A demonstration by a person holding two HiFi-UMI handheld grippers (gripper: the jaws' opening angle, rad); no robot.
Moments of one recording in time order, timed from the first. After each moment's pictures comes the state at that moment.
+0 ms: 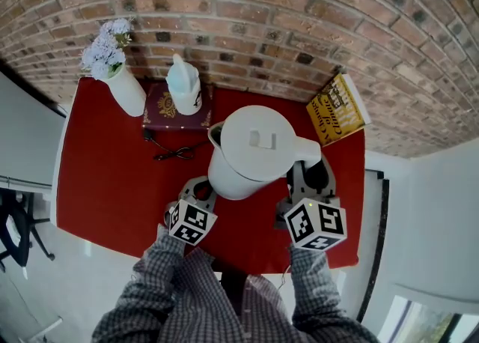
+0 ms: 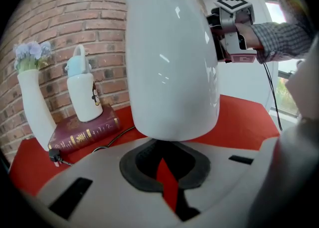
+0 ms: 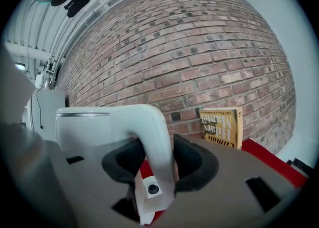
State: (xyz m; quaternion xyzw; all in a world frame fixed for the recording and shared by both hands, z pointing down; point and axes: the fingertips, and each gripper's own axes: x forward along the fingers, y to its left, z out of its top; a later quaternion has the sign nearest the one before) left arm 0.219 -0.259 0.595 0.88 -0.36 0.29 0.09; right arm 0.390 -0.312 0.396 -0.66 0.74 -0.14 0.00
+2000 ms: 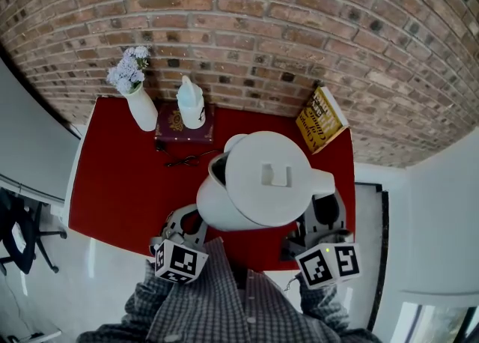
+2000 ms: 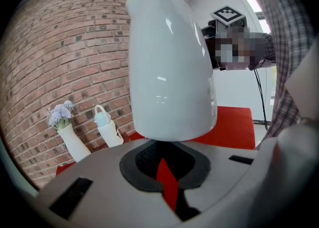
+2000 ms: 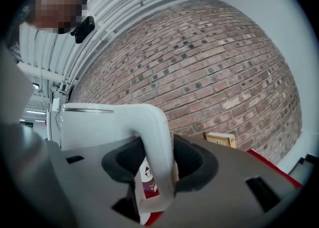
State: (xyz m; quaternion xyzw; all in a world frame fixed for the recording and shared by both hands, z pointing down) left arm 0.193 -0.165 0.446 0.88 -0.39 0.27 -0.02; right arm 0.386 -0.196 0.273 -0.62 0.77 -0.11 0.09
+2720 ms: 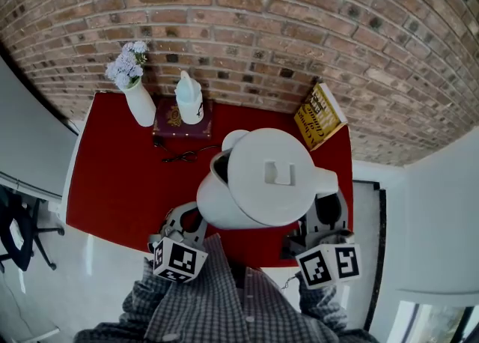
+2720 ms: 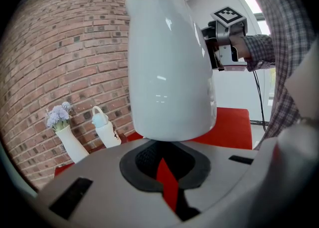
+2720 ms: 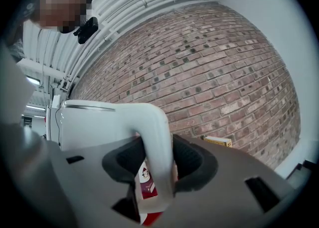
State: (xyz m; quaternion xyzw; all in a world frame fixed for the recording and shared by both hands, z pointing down) left arm 0.198 -0.158 0.443 0.88 -0.38 0.27 -0.02; right arm 0.390 -0.188 0.268 -0.63 0.77 -0.09 0.09
